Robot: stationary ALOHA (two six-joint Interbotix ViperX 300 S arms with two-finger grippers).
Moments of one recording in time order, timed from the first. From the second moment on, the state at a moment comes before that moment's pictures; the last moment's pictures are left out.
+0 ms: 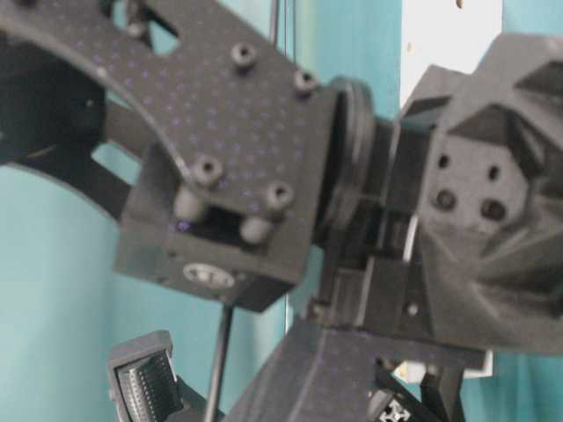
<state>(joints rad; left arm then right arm) 0.00 0.15 0.83 -0.06 -0.32 0.00 0.34 0.49 -0.04 -0.05 0.73 0.62</state>
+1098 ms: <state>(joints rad) 0.00 0.15 0.83 -0.06 -0.32 0.00 0.35 0.51 -0.04 -0.05 0.71 0.62</state>
